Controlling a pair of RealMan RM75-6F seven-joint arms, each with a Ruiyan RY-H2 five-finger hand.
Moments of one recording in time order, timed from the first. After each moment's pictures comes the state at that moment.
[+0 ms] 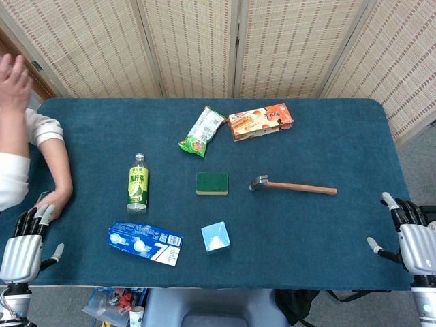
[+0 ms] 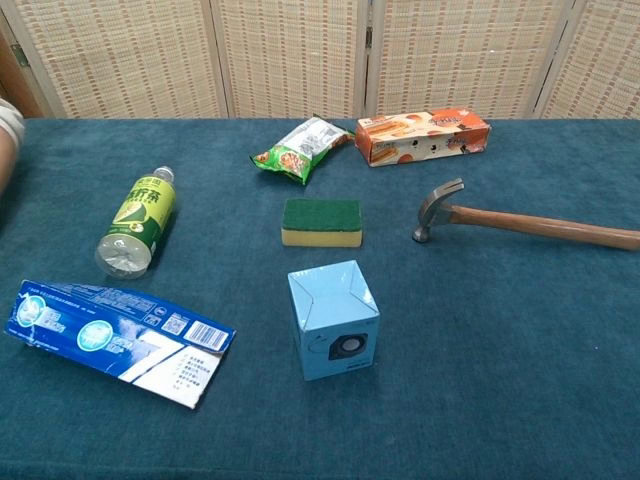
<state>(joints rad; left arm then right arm) -0.07 -1.24 -0.06 -1.62 1.46 1.51 0.19 0.03 -1.10 0.06 -1.65 -1.47 1.48 0.12</state>
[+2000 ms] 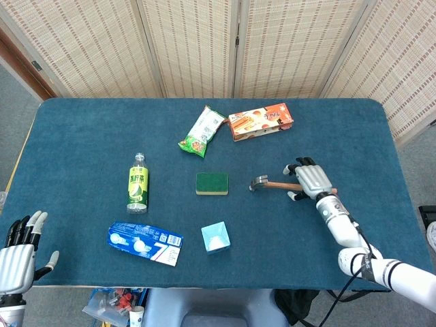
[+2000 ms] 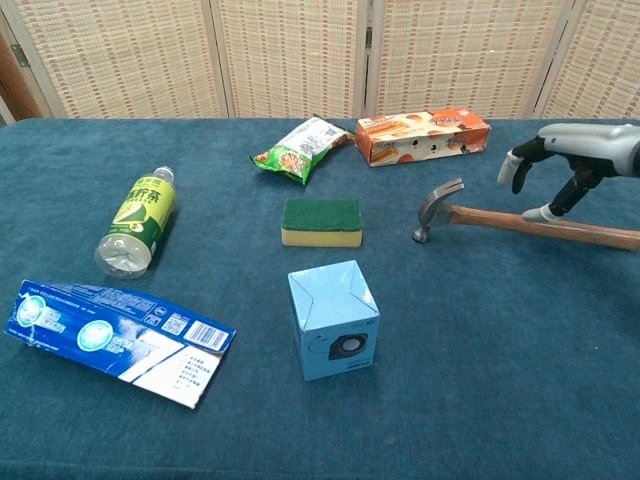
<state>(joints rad) -0.02 -1.25 -0.03 -1.60 1.48 1.57 0.14 0.71 -1.42 0.21 -1.30 -1.00 0.70 -0.18</state>
